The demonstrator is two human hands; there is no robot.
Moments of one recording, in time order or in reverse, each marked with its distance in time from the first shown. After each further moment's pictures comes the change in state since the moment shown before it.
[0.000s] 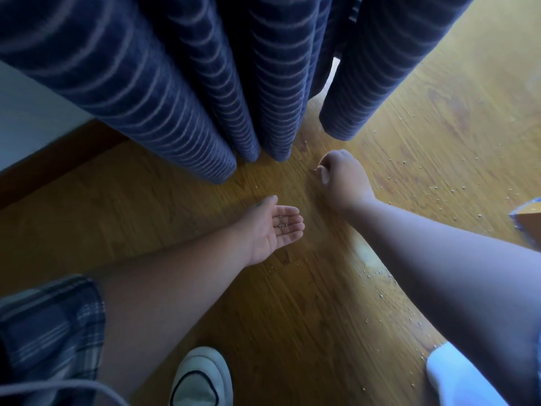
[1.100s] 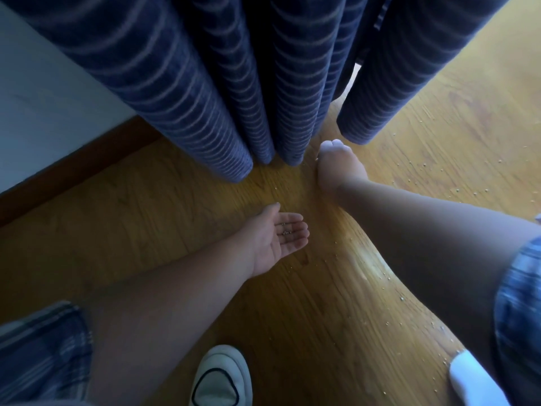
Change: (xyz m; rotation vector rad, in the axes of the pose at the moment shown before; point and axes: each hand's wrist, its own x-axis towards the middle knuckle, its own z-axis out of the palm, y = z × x) left_hand -0.025 0.004 -0.024 -0.081 0.027 -0.036; right_hand 0.028 -0.041 0.019 -0.211 -0.023 -0.012
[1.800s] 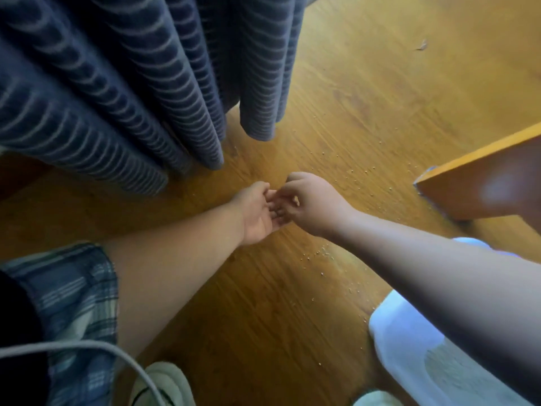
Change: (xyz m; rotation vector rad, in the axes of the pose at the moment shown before) left_hand 0.023 -0.030 0.121 0.174 -0.201 0.013; right_hand -0.122 0.076 -0.084 0.250 -0.103 -0.207
